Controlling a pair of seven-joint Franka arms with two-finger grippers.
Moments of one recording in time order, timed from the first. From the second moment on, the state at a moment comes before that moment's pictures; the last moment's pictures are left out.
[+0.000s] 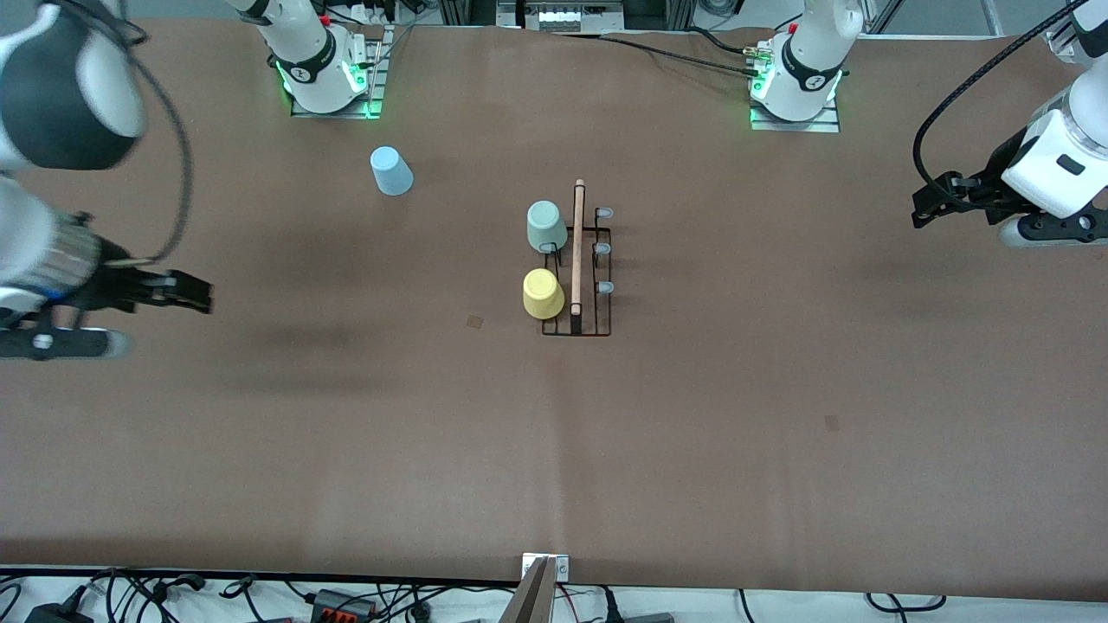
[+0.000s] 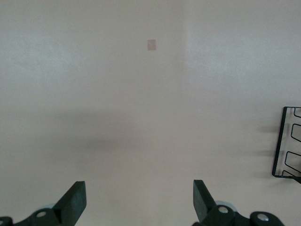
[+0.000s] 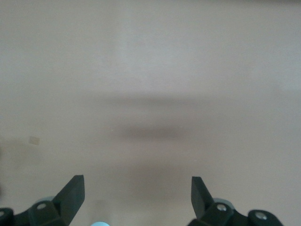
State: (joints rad) left arm 0.04 -0.03 -0.08 -1.70 0.01 1.62 -0.10; right arm 0.02 0.37 0.03 -1.20 -0.04 1.54 0.02
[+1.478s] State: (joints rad) left arm 0.04 -0.03 -0.08 -1.70 0.01 1.62 -0.10; right arm -0.02 0.04 -0.02 -1.63 -0.02 1.66 -0.03
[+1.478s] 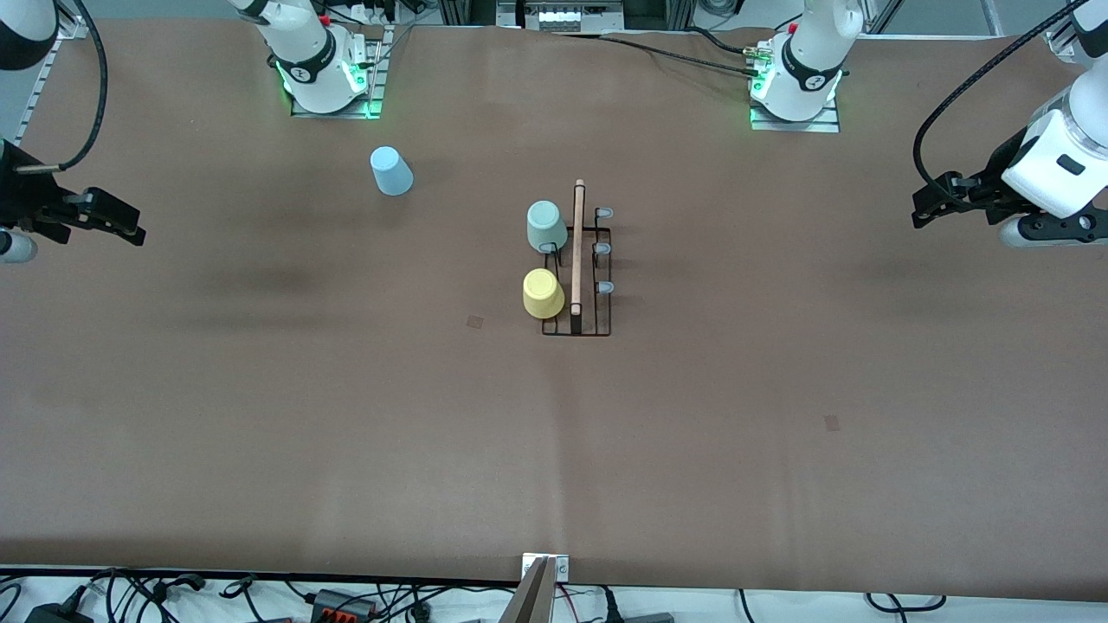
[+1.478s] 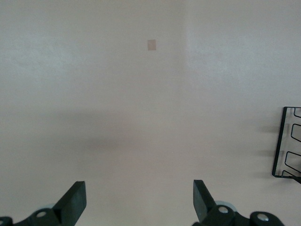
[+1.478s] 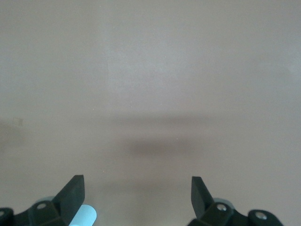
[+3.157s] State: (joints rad) left arm 0.04 -0.03 -0.08 -1.70 0.01 1.62 -0.10; right arm -0.02 0.03 -0.02 -1.64 -0.02 1.64 -0.03
